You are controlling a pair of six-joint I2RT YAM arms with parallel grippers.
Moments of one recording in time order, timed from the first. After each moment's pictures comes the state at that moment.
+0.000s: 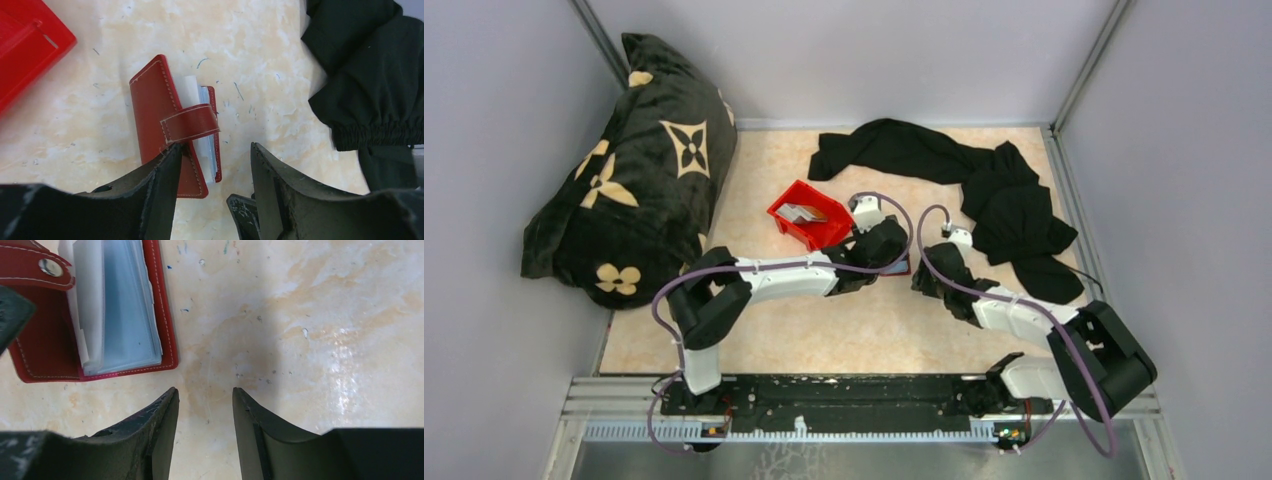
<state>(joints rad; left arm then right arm) -1.05 1.86 1.21 0.04 -0.62 -0.92 0.59 1.26 0.43 0.05 0.28 0.69</state>
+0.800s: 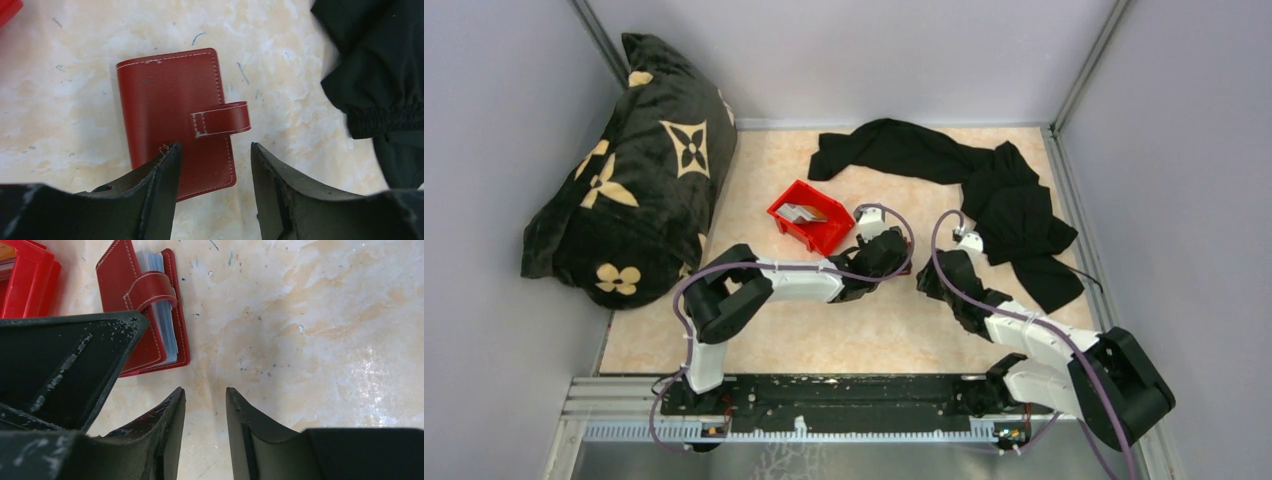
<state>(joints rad) -1.05 1.96 1.16 0.21 -0.54 -0.91 0.59 1.09 0.34 0.08 0.30 0.74</state>
